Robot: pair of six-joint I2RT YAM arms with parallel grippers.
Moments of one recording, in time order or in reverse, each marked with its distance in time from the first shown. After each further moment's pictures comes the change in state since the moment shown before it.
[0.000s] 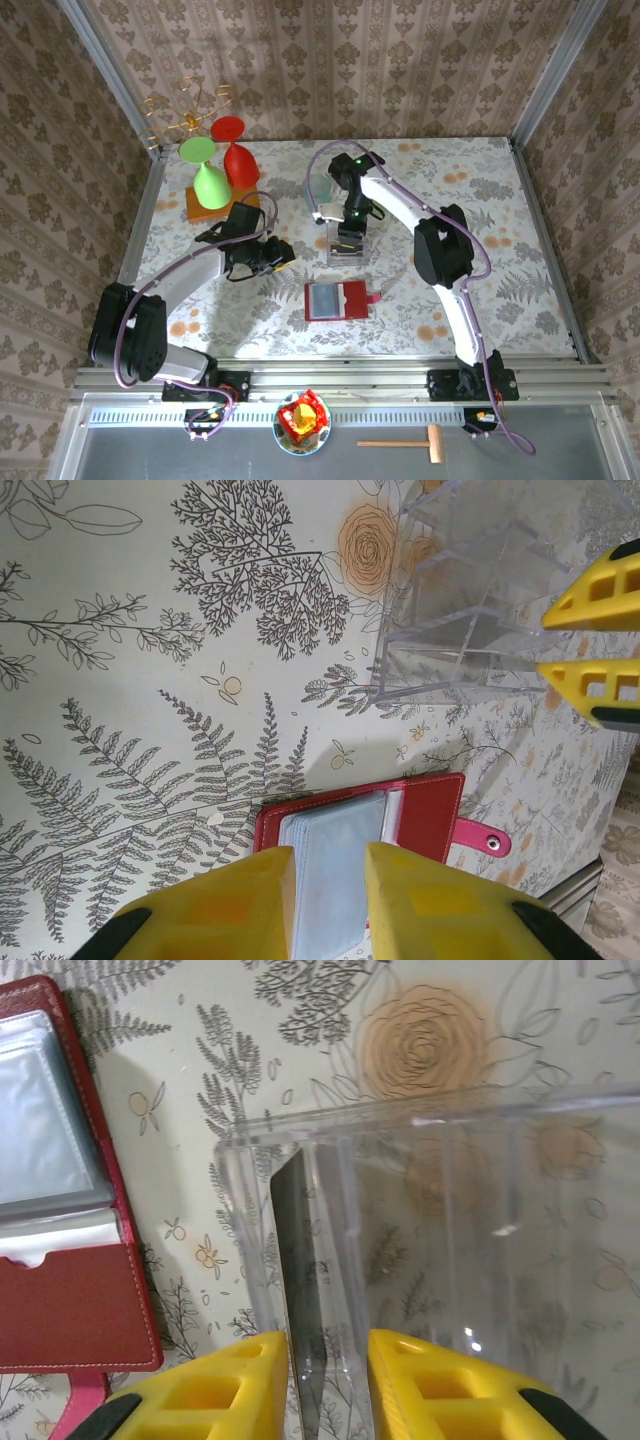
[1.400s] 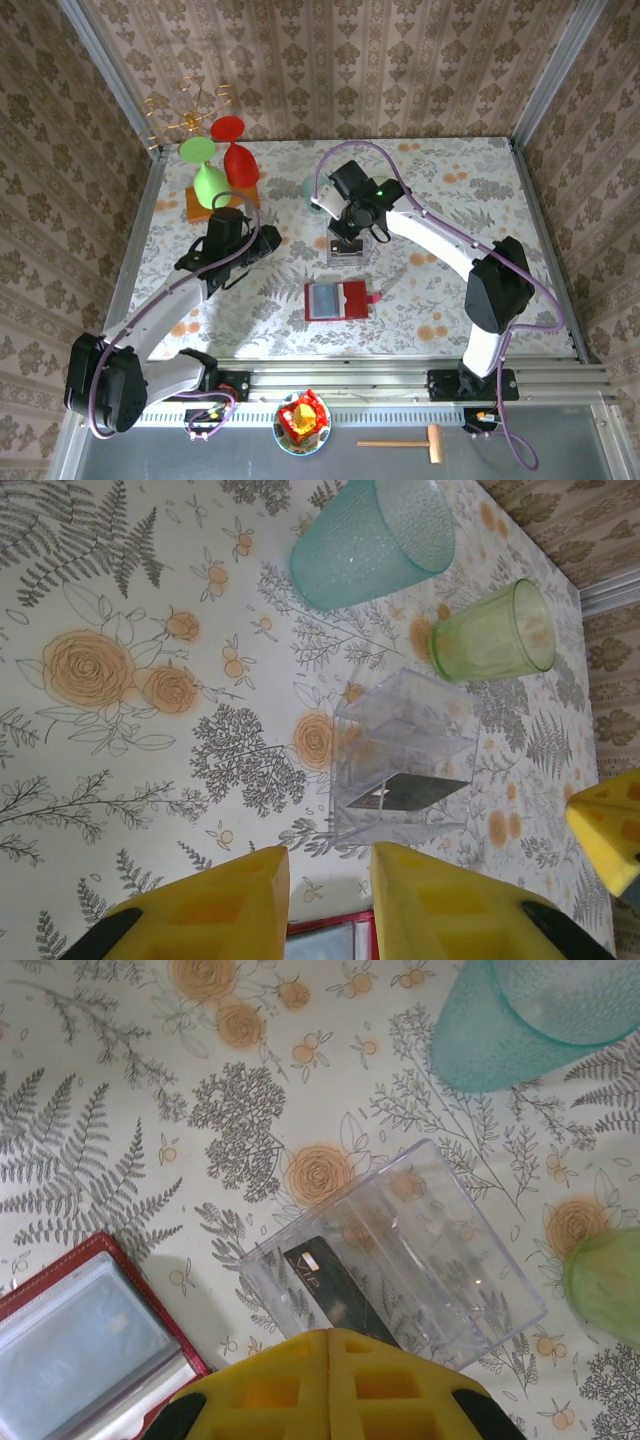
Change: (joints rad) left arm -0.008 -0.272 -0.137 0.241 -0.265 -0.046; right arm 0.138 -0.512 -0.531 0.552 0.195 0.576
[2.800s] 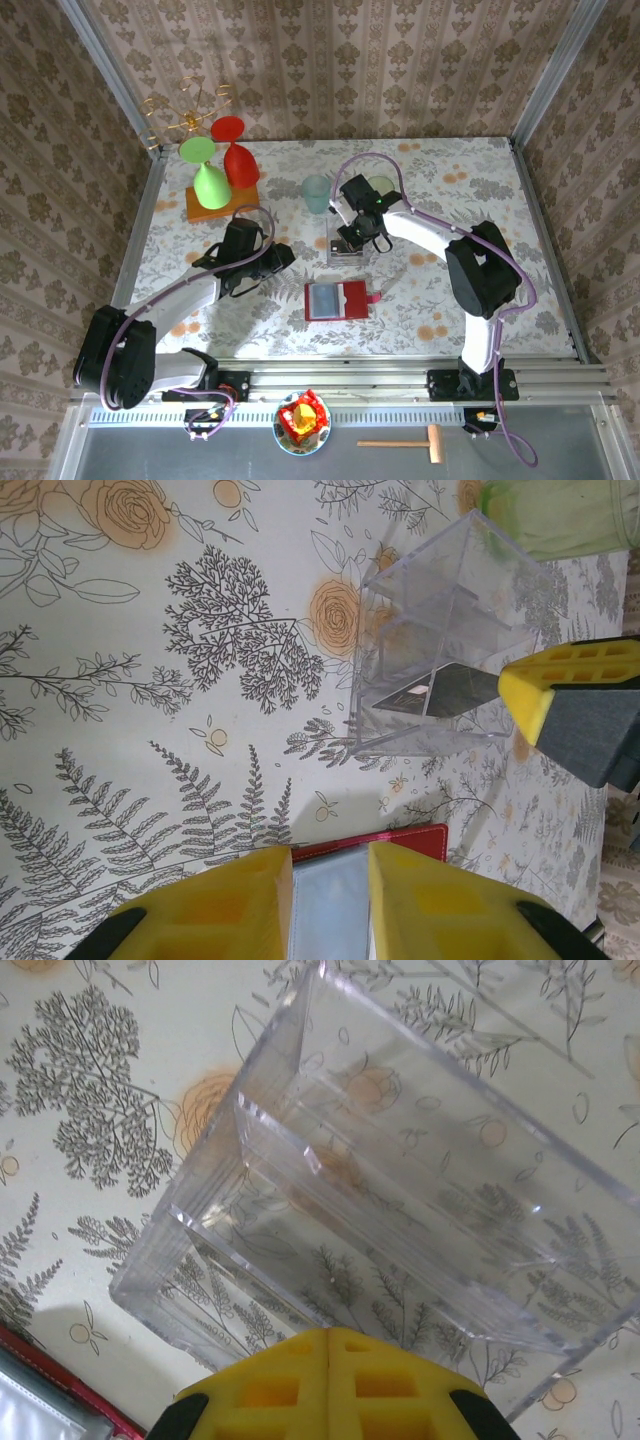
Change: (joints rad) left arm -0.047 0.127 -0.076 0.068 0.137 -0.053; right arm -0.090 0.116 -0.167 0.163 -0.043 0.249
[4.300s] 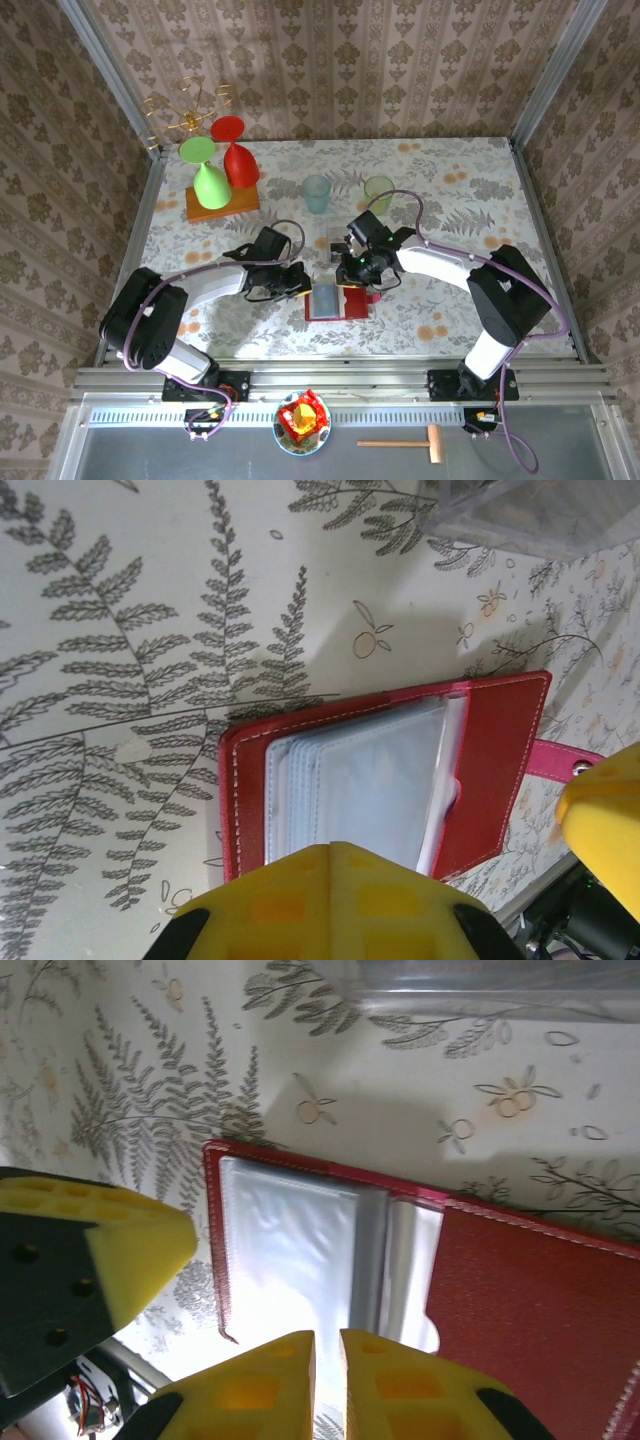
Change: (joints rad) left arm -0.137 0.236 0.067 -0.129 0.145 0.031; right arm 0.093 -0.231 -0.374 0.151 -0.337 0.765
